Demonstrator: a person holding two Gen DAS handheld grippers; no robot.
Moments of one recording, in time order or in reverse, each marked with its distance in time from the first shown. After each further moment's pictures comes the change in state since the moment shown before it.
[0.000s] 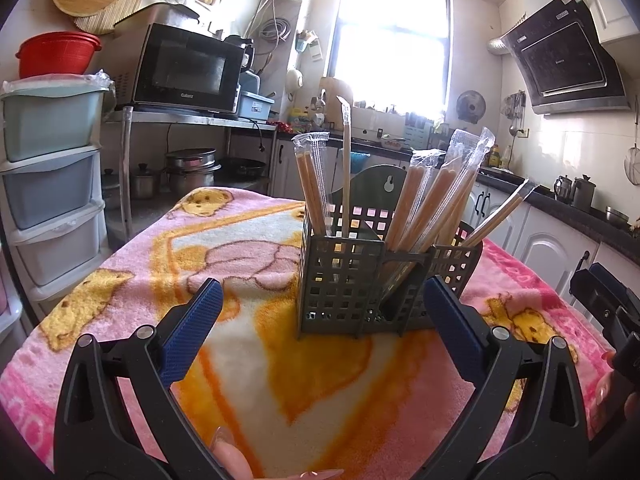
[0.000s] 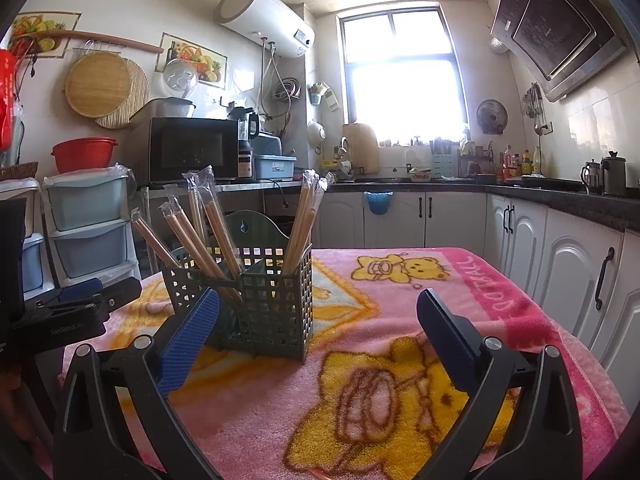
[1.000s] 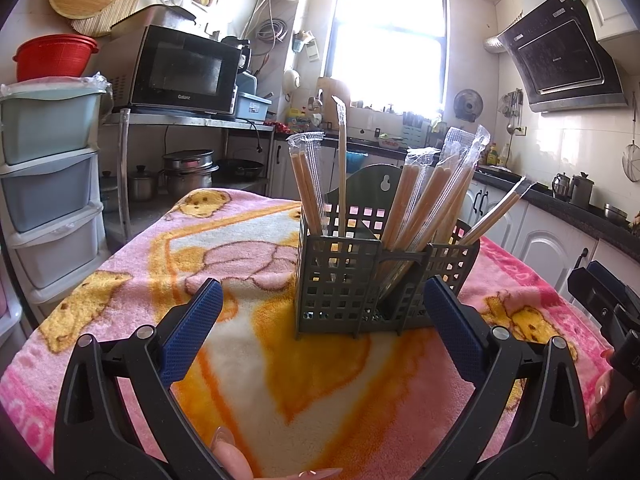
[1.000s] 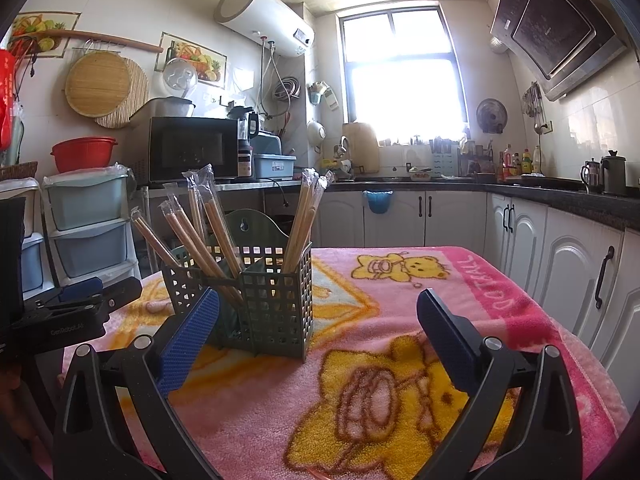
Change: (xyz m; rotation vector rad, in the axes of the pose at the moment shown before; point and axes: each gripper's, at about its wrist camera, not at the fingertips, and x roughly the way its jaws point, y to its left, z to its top) left arm 0.000 0.001 0.000 0.004 -0.001 -0.008; right arm 0.000 0.001 -0.002 0.001 -0.002 -0.004
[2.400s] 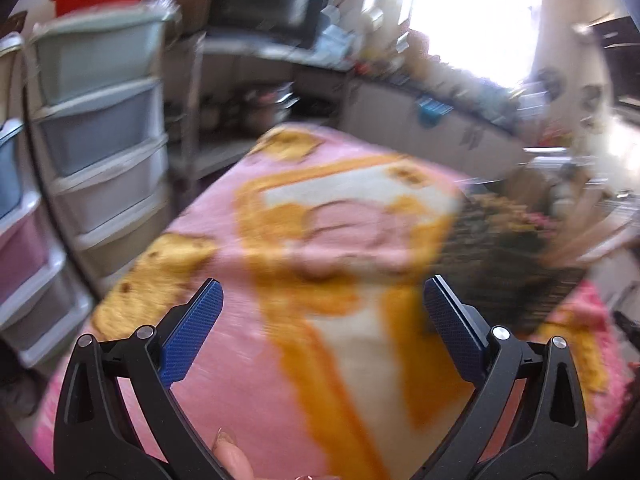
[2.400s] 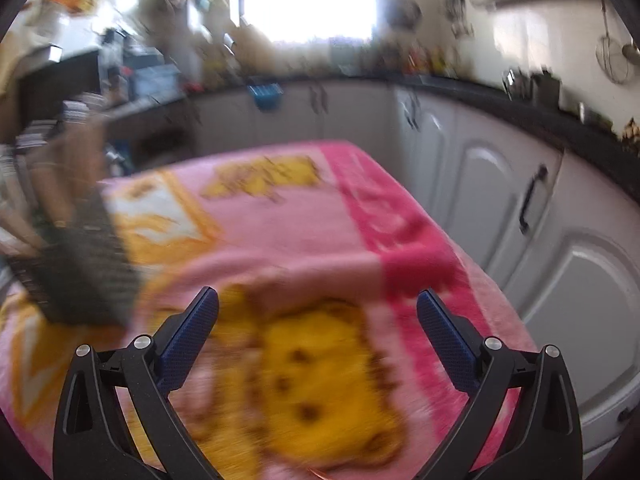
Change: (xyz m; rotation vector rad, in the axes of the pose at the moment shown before) left arm 0.056 0.112 0.027 -0.152 0.306 0.256; right arm 0.095 -0.141 -0.008 0.159 0.524 -0.412
